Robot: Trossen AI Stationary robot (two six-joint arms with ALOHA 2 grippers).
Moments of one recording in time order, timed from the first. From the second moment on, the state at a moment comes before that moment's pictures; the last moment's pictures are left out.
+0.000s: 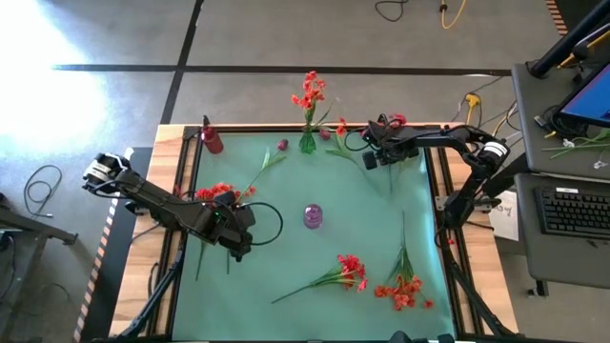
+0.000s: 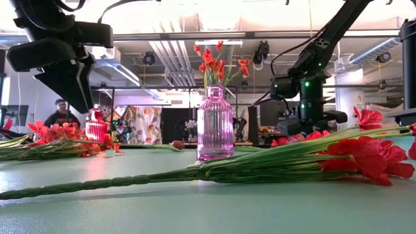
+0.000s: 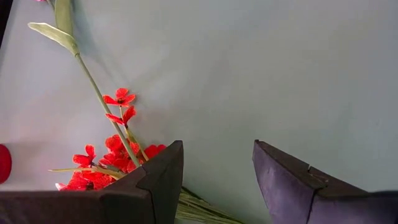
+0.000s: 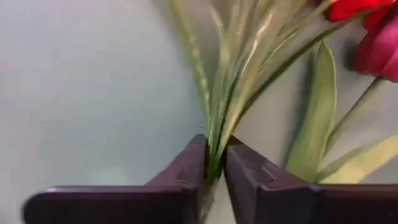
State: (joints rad) left arm -0.42 1.34 0.85 -0.93 -0.49 -0.67; right arm -0.74 1.72 0.90 -0.61 0.33 0.58
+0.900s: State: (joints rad) left arm -0.42 1.34 0.85 -0.91 -0.49 -0.68; right arm -0.66 1.28 0.82 -0.60 0.34 0.64
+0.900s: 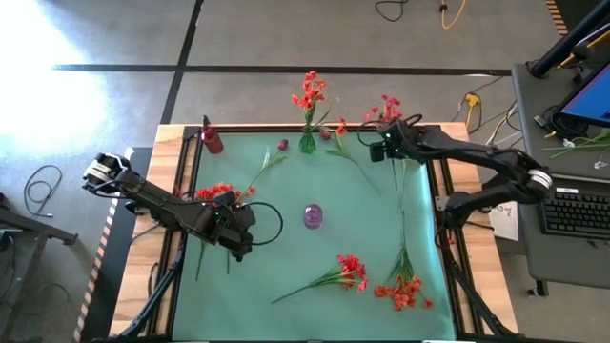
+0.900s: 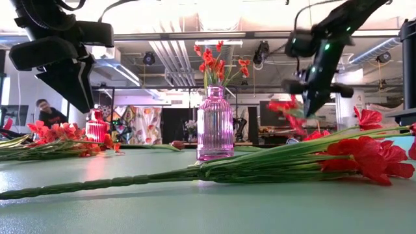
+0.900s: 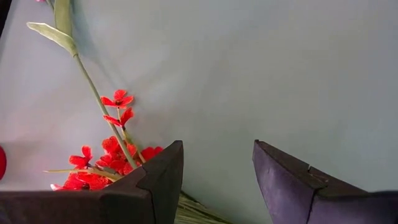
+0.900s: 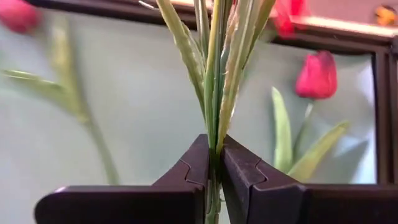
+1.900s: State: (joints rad) left arm -0.42 1.34 0.85 -0.86 -0.49 -0.70; right arm 0.16 1.02 0.77 -0.04 0.79 0.51
